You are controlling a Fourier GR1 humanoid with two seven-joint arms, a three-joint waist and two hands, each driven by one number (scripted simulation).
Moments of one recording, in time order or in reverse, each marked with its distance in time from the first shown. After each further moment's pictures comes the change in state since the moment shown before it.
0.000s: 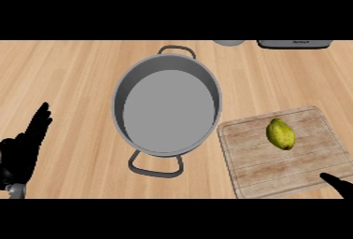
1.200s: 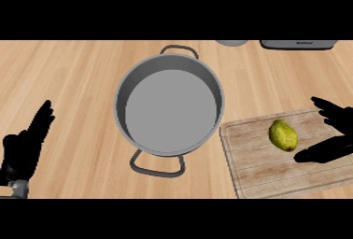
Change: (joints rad) left arm -0.020 -0.057 0.053 0.012 -0.056 -0.057 0.016; right arm -0.568 -0.131 0.198 0.185 -0.110 0.630 0.698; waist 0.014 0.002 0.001
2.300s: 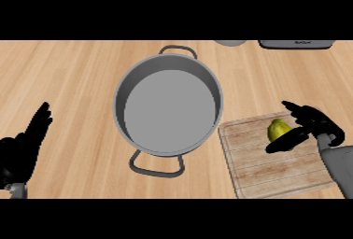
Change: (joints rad) left arm 0.022 -0.096 0.113 -0.029 -0.098 -0.105 0.020; right arm -0.118 0.308 -0.047 0.286 0.311 0.158 -0.004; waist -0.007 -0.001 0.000
